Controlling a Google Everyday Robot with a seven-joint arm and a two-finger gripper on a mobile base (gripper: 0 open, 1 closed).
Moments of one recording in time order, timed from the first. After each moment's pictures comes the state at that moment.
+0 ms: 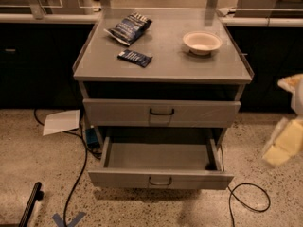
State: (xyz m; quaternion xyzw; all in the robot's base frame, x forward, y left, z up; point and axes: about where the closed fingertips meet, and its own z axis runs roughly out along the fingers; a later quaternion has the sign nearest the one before) arm 0.408 -0.242 0.912 -0.51 0.83 -0.01 0.21
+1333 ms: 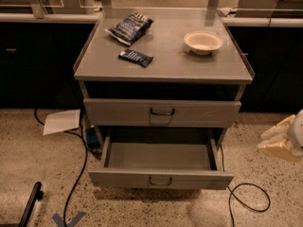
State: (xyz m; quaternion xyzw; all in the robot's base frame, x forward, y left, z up) arm 0.397 -0.264 0.846 -0.44 0.87 0.00 0.24
